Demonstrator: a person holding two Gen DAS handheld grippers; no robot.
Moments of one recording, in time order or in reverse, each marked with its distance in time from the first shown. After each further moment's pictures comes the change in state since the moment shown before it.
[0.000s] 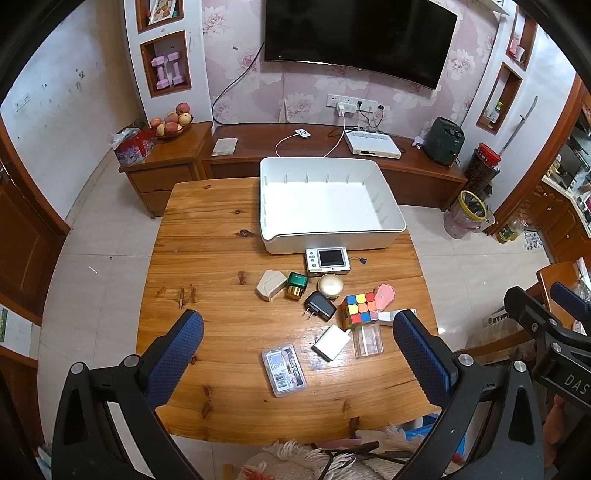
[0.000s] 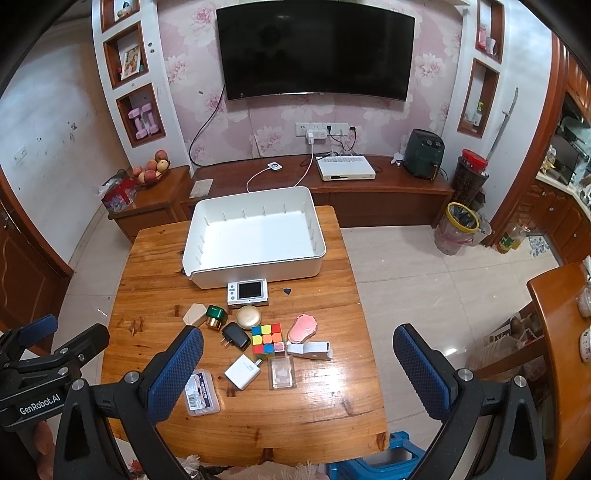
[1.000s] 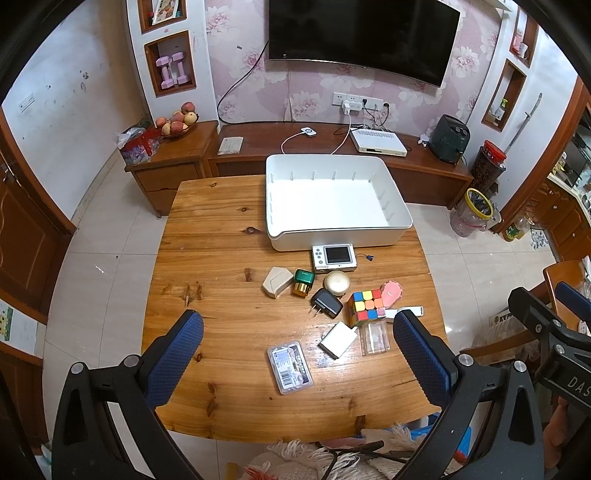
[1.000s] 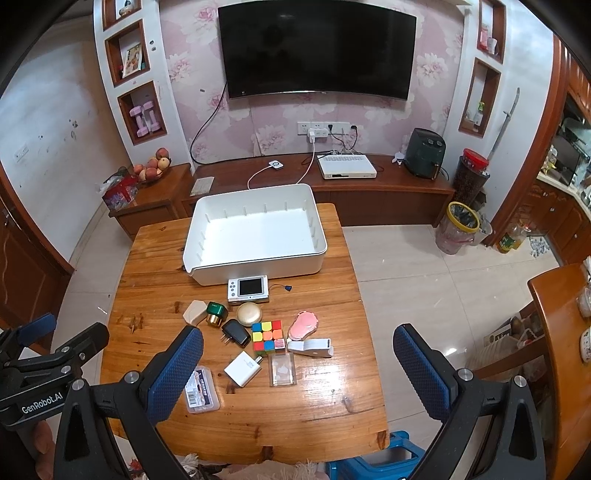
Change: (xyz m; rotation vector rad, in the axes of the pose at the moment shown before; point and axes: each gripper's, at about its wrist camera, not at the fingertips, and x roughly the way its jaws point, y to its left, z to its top) left arm 0.000 0.019 0.001 0.004 -0.003 0.012; right arm -0.003 0.000 -0.004 -0.006 0.010 0.006
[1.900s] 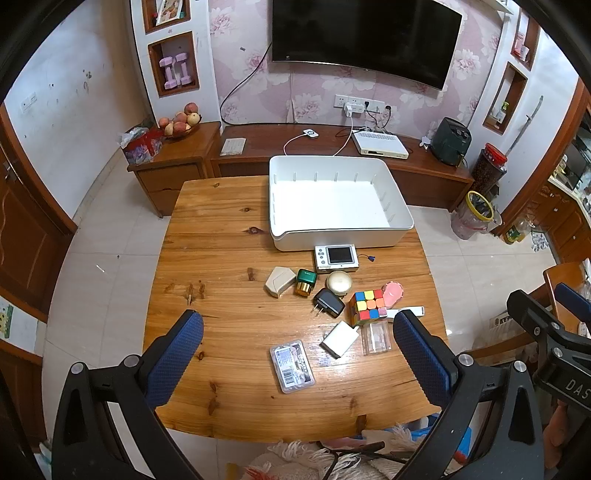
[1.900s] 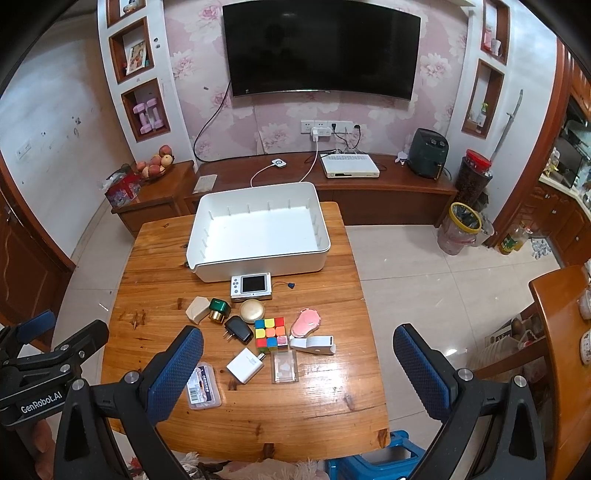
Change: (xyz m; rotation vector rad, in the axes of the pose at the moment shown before) left arm 0.000 -0.001 0.000 -0.002 -0.001 0.005; right arm 0.002 0.014 -0.002 -0.011 0.000 0.005
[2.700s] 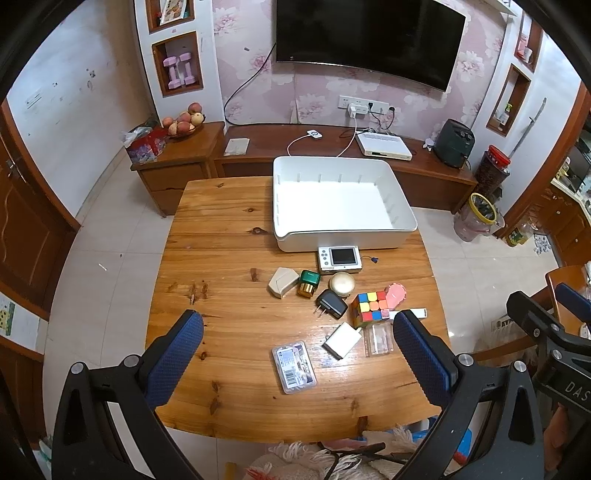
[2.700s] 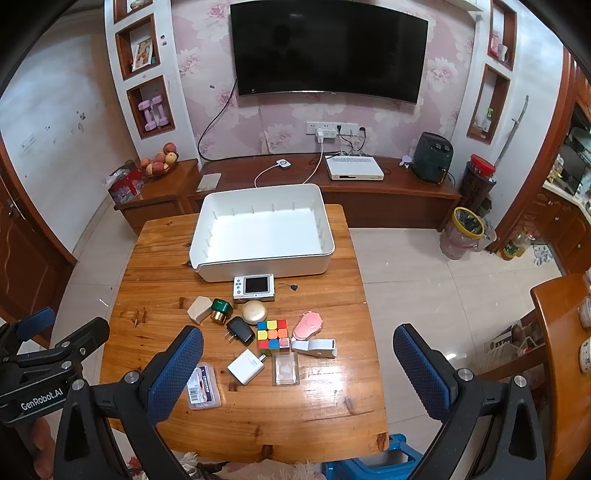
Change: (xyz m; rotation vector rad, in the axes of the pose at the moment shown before) left arm 0.000 0.008 0.005 0.001 -0.003 0.000; right arm 0.002 0.006 0.004 -0.007 -0.001 -0.003
